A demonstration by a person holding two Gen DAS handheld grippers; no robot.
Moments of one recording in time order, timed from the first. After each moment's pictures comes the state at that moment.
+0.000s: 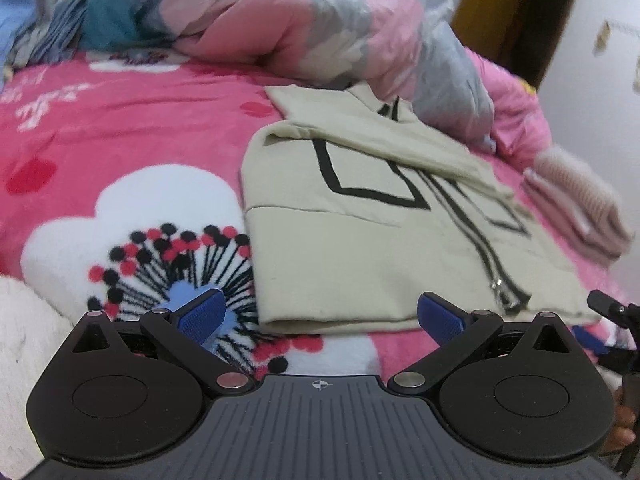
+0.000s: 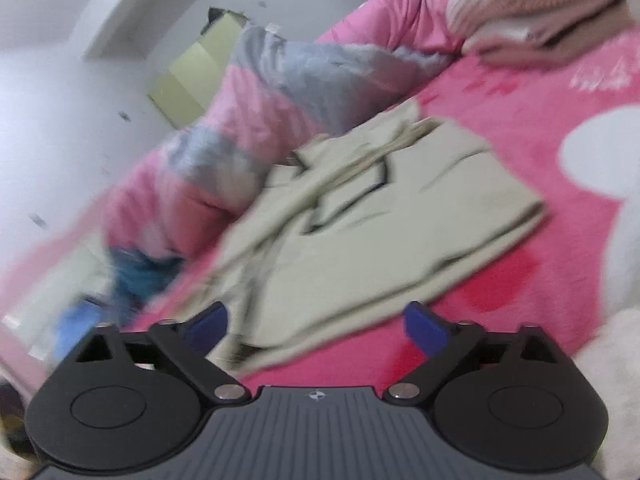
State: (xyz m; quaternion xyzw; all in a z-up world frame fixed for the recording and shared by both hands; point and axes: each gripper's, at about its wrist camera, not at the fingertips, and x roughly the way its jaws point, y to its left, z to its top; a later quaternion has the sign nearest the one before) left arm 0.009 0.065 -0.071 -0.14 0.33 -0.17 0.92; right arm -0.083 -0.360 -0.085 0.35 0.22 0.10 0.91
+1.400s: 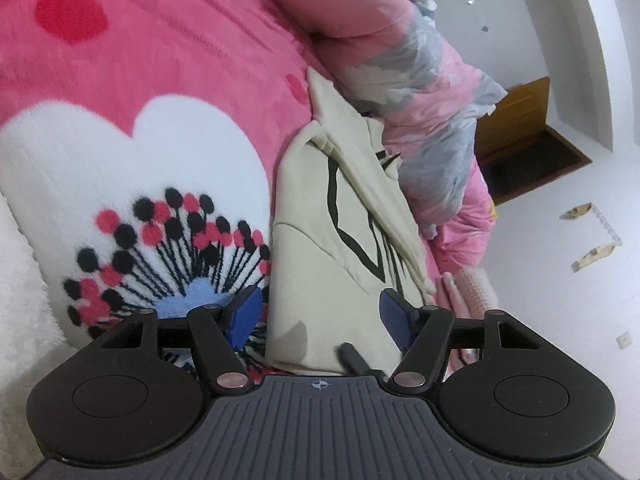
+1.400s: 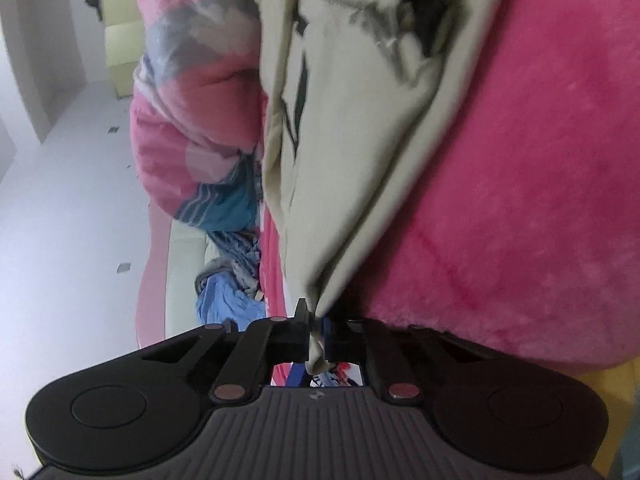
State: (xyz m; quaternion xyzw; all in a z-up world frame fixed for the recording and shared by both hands) left arm 0.051 0.142 -0.101 -0.44 0.37 -0.22 0.79; right arm 0.012 -0.217 -0.171 0.61 0.38 0.21 0.66
